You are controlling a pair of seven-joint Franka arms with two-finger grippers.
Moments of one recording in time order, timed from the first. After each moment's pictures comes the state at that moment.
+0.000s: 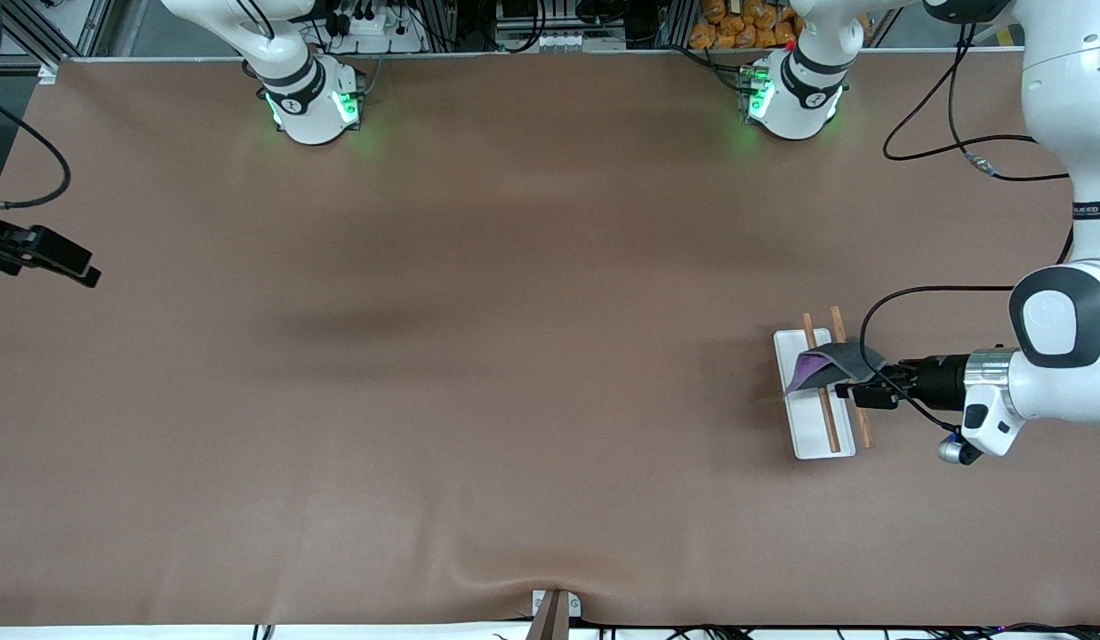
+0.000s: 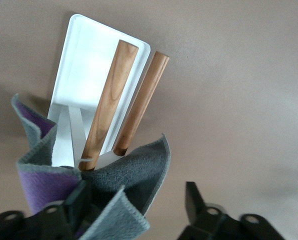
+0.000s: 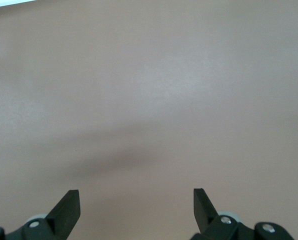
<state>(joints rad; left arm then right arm) 0.16 0.62 -0.11 -1.43 -0.44 1.76 -0.19 0.04 0.09 -0.08 -1.47 -0.01 1.59 0.11</state>
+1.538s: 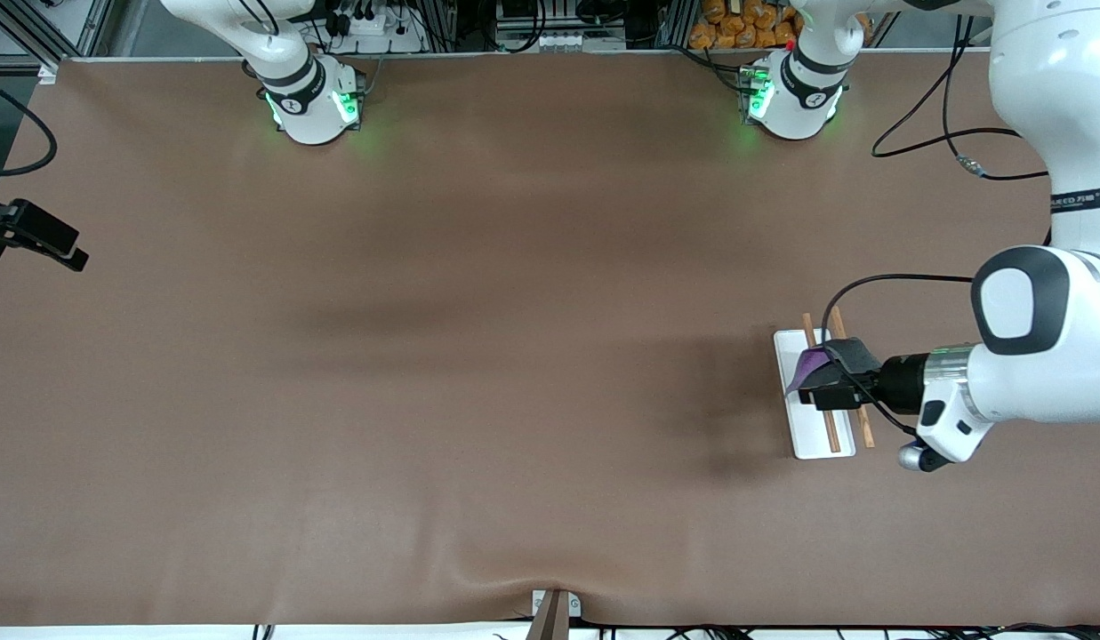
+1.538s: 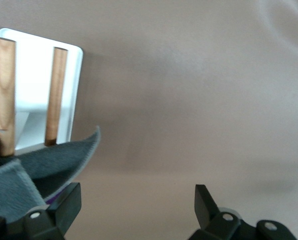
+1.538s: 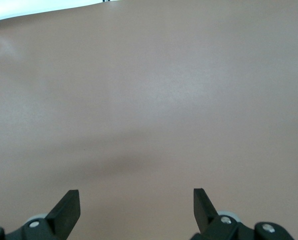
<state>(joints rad) 0.01 0.58 -0.11 -1.34 -0.39 1.77 -0.24 0.06 0.10 -0.09 -1.36 -0.01 1.52 0.11</state>
